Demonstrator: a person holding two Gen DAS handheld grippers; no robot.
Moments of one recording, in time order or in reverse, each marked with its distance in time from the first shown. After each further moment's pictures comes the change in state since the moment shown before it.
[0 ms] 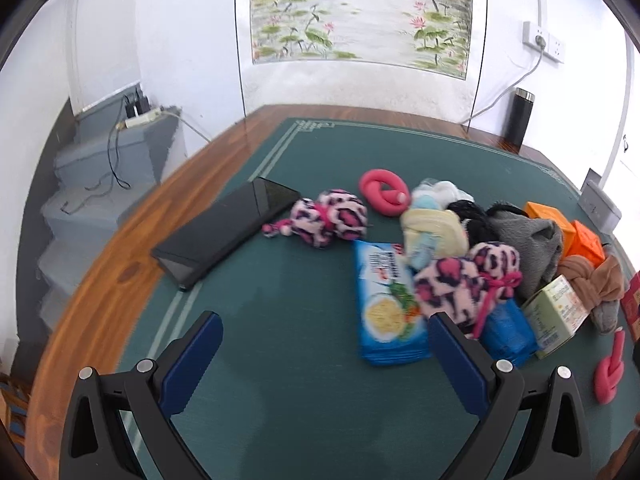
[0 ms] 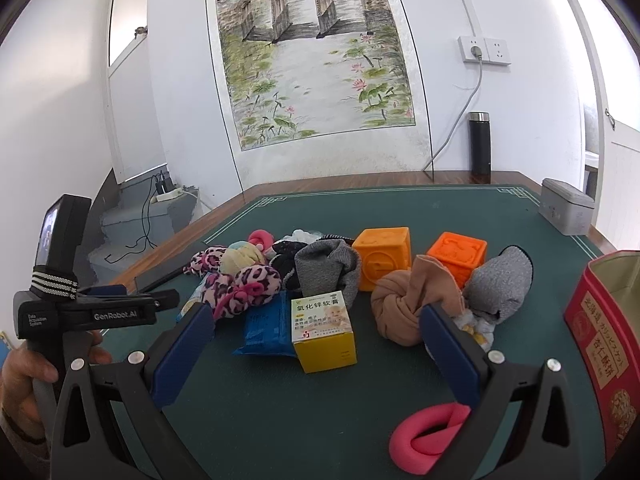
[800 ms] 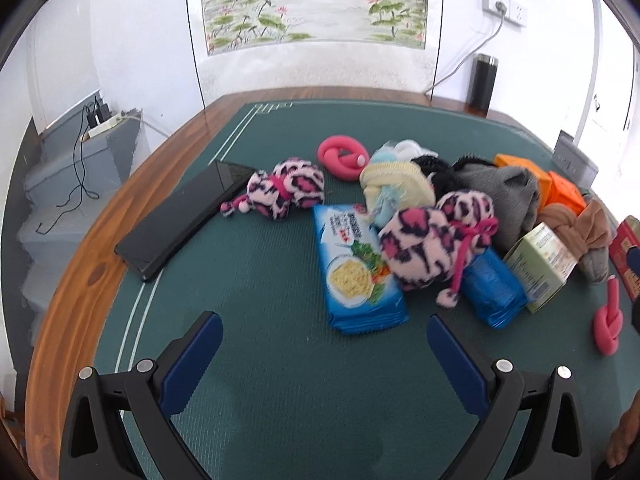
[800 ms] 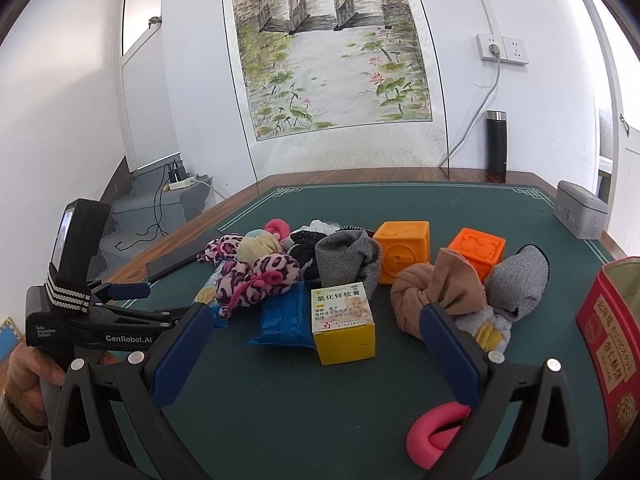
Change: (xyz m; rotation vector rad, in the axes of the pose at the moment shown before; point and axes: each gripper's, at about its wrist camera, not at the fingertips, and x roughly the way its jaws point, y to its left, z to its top) left arm 0.018 -0.016 -0.013 0.108 0.081 -0.091; right arm 0.005 0.014 -0.006 -0.025 0.027 0.034
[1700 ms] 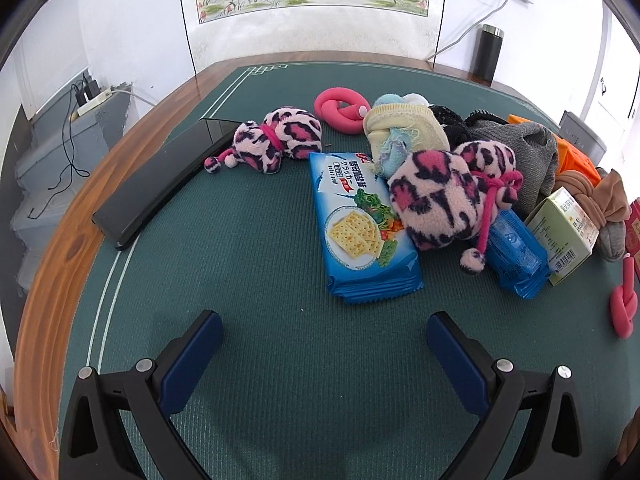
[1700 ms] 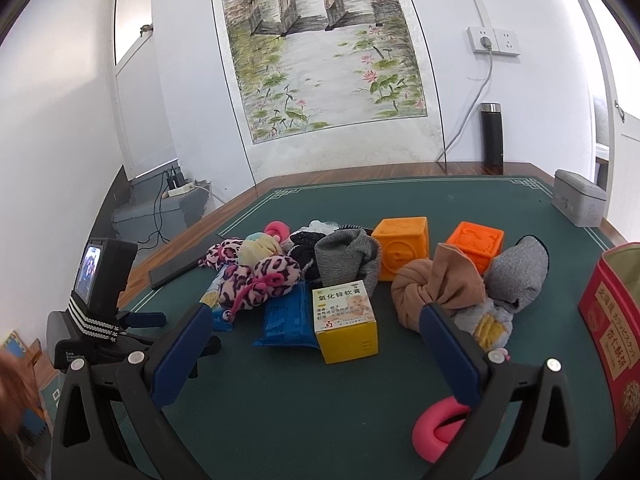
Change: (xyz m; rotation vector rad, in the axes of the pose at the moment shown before) left arm 0.020 0.009 -0.011 0.002 0.090 -0.022; right arm -0.003 -0.005 0.000 0.053 -0.007 0.019
